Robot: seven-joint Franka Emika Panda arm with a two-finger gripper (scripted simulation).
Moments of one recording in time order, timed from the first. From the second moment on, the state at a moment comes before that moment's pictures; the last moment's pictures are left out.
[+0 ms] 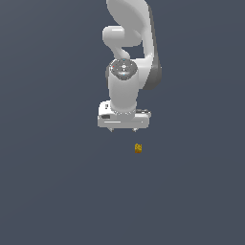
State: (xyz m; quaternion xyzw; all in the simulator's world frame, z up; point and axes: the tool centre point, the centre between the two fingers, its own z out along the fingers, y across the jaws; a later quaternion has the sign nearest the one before) arm -0.010 0.003 0.161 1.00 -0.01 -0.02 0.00
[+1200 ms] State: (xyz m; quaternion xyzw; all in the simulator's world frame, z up) arm -0.006 0.042 0.127 1.00 -0.01 -0.01 -0.01
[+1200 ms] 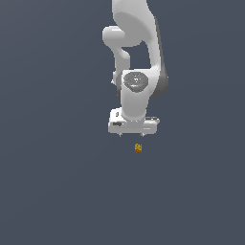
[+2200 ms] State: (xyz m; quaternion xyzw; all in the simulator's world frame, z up) arm 0.003 0.082 0.070 1.00 -0.06 0.00 0.00
